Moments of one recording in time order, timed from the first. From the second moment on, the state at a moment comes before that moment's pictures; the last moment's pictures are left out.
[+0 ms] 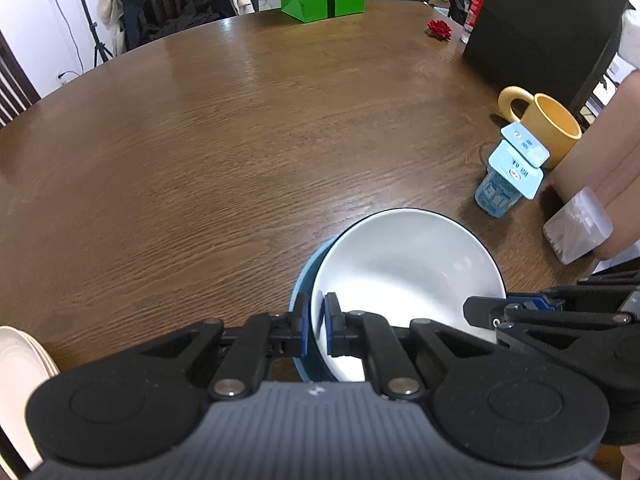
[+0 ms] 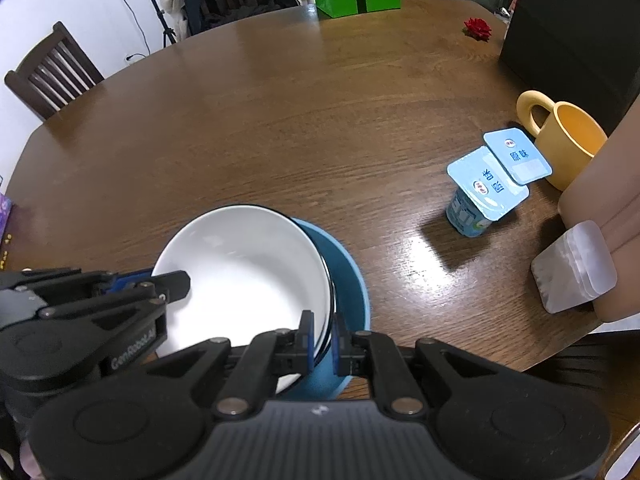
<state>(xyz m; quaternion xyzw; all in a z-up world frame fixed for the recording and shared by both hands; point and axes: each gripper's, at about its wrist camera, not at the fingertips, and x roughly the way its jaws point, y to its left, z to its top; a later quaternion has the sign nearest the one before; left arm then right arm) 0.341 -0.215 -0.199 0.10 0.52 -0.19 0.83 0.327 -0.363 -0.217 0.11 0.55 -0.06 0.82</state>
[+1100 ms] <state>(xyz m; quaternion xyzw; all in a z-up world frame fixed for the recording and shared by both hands) 0.337 -0.223 -0.219 0.15 0.50 -0.20 0.83 0.337 -0.363 -0.243 0.10 0.57 -0.06 0.81</state>
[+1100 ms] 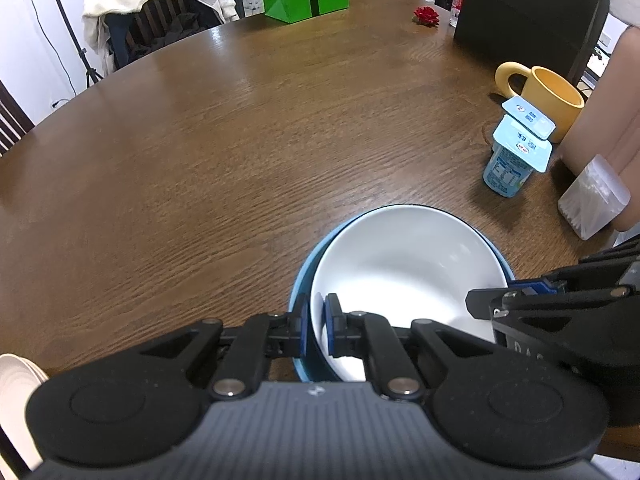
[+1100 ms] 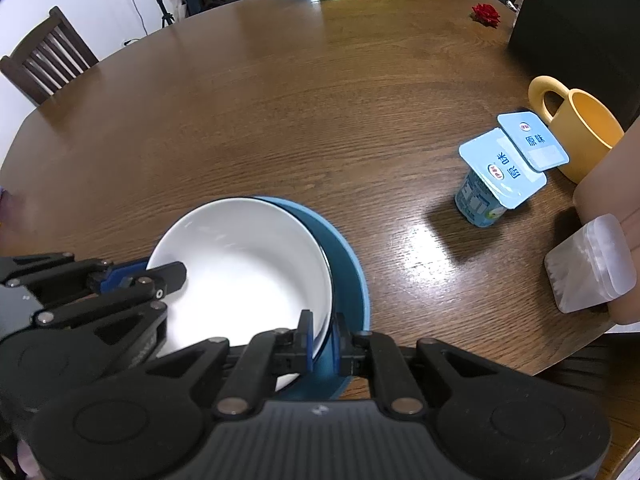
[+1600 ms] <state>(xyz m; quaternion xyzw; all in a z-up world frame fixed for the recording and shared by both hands) 0.337 -0.221 -0.223 0.15 0.50 -0.21 0.83 0.337 -0.361 -0.241 0.10 0.57 -0.06 0.81</state>
